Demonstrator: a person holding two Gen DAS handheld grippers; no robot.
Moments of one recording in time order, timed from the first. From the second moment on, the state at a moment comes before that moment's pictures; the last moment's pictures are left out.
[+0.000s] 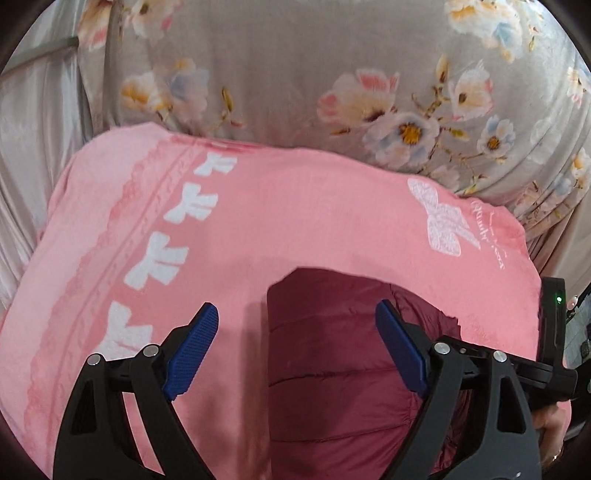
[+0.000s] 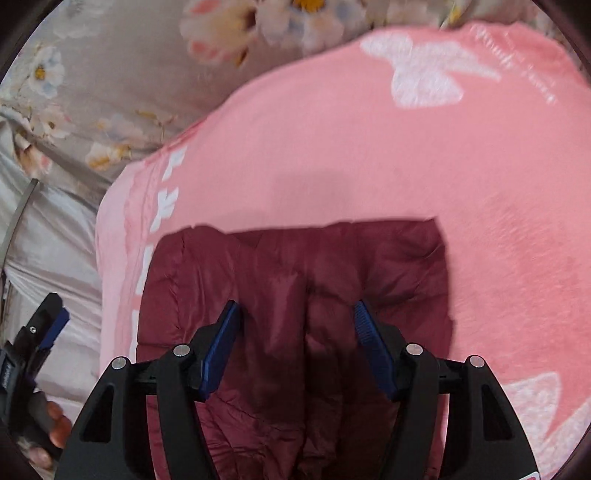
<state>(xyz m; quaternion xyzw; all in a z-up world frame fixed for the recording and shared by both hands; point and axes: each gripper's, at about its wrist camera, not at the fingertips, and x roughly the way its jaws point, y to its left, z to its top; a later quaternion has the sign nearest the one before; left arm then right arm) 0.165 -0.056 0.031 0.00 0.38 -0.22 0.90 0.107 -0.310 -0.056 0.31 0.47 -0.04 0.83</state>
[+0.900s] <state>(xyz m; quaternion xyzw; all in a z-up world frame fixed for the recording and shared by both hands) 0.165 -0.185 -0.079 0.08 0.44 -0.24 0.86 0.039 -0.324 -0.087 0.13 0.39 -0.25 0.87</state>
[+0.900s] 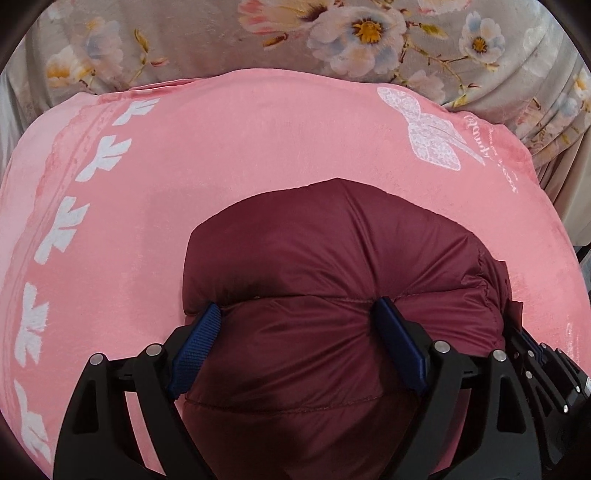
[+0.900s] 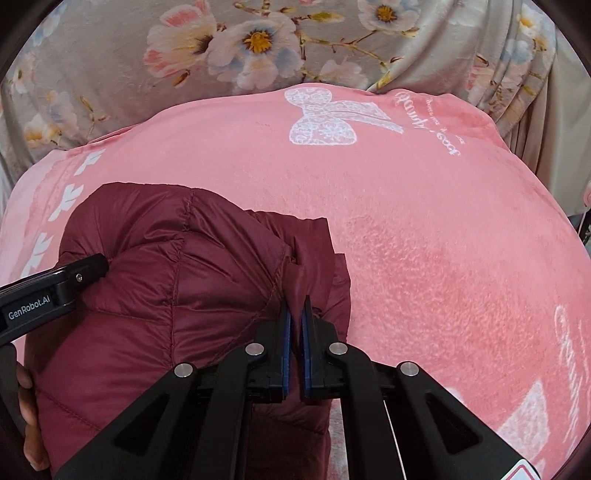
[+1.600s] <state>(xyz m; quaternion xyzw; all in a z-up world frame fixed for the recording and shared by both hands) 0.167 -0.191 -0.103 0.08 0.42 -0.23 0.88 0.027 -0.335 -0.108 0.20 0.36 -0.22 0.88</state>
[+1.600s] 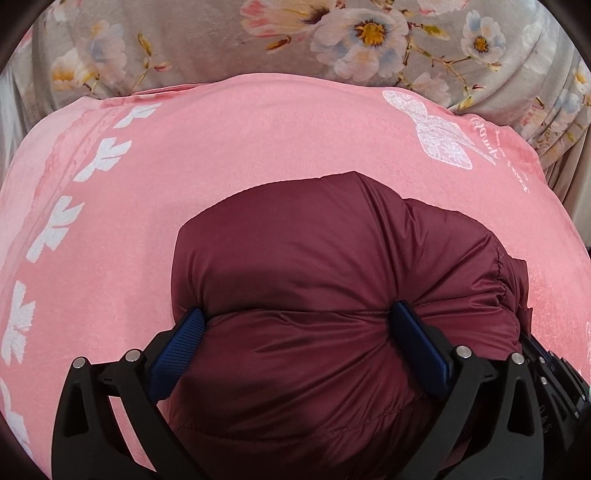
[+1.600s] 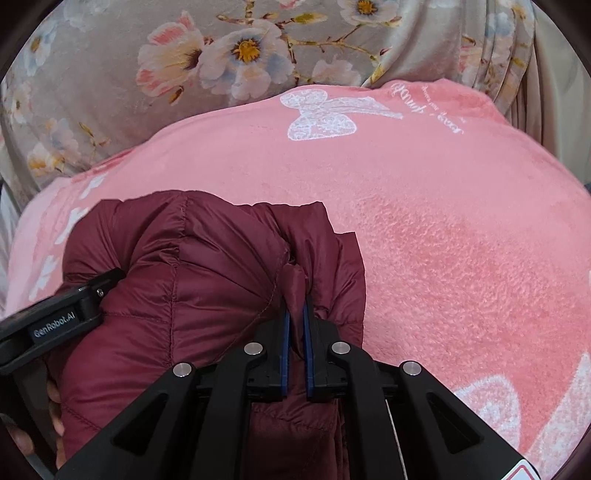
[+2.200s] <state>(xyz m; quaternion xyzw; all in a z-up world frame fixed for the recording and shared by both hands) 0.059 -0.123 -0.083 0.16 0.43 -0.24 0.85 -0.077 -0.249 -0.086 0.18 0.39 -0.16 0.89</state>
